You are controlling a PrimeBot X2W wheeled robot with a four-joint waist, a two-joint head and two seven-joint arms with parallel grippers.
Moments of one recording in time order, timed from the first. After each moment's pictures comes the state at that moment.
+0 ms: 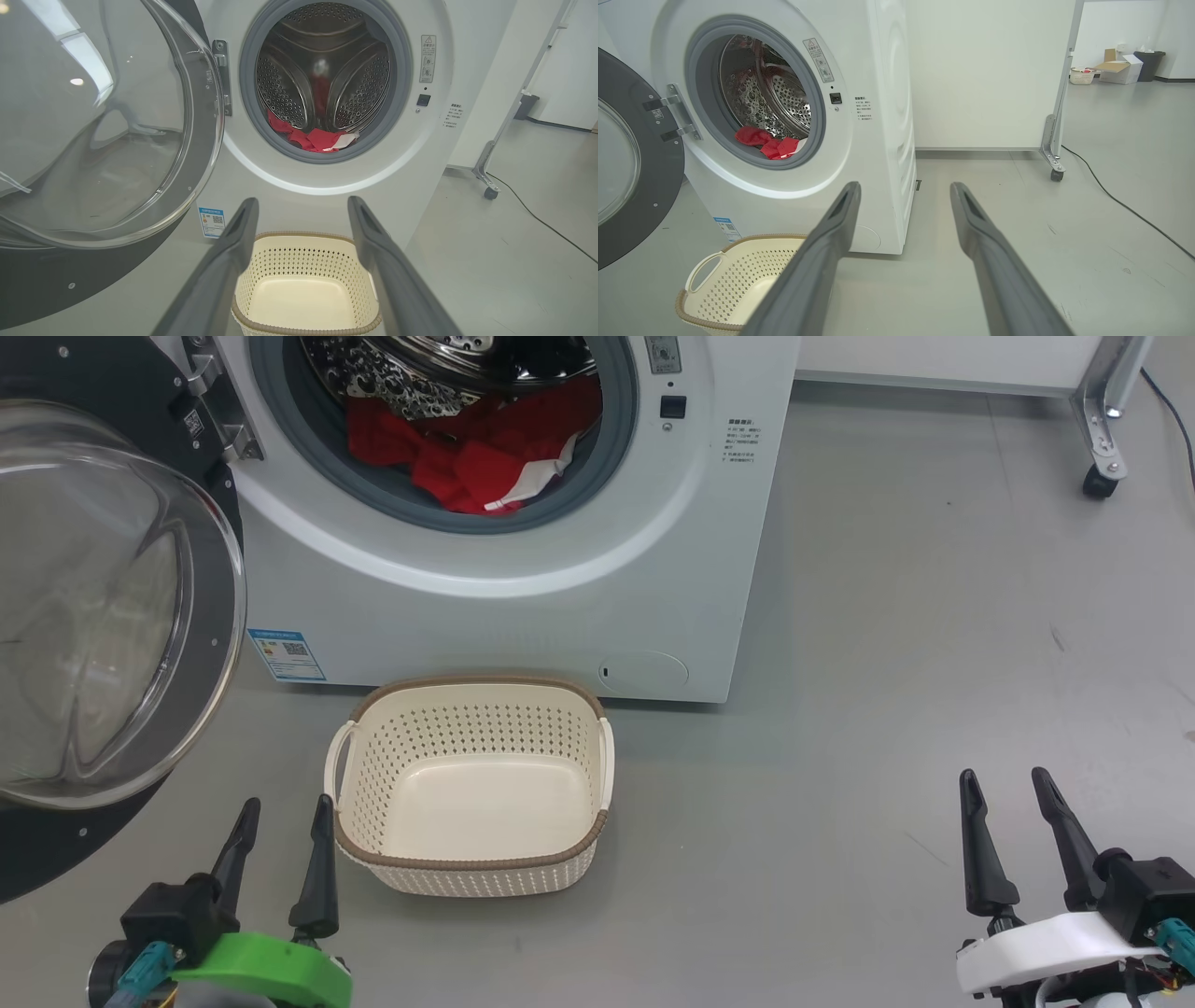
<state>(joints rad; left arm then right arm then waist) -0.03 0.09 -0.12 0.24 -0.42 -0.09 -0.25 0.12 -0.15 0.10 0.06 0.37 0.07 -0.25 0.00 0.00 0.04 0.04</state>
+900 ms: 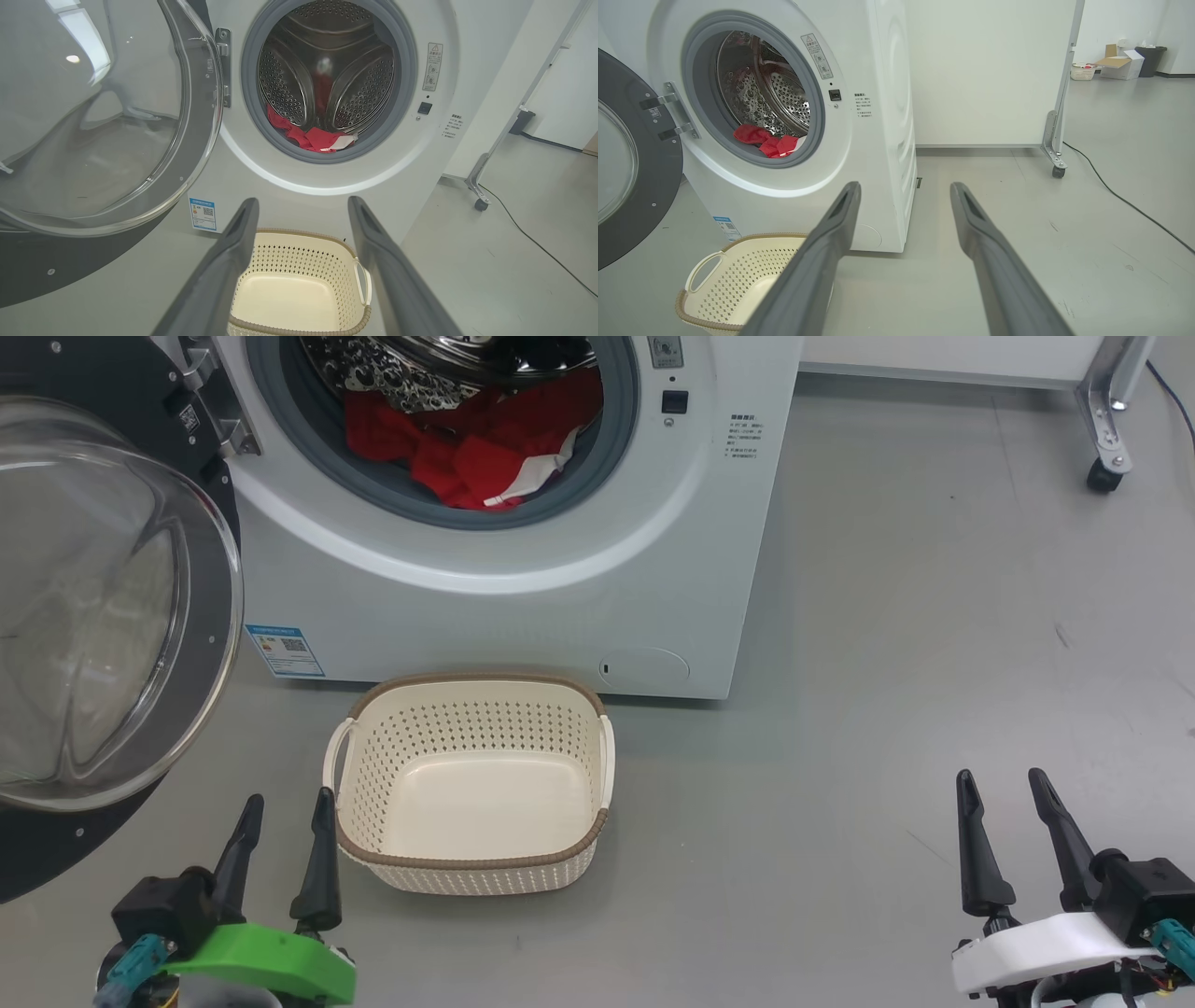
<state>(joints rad) -0.02 0.08 -0.13 0.22 -0.50 -0.10 -0.22 0.12 -0.14 0.10 0.06 0.37 0.07 -0.25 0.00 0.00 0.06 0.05</state>
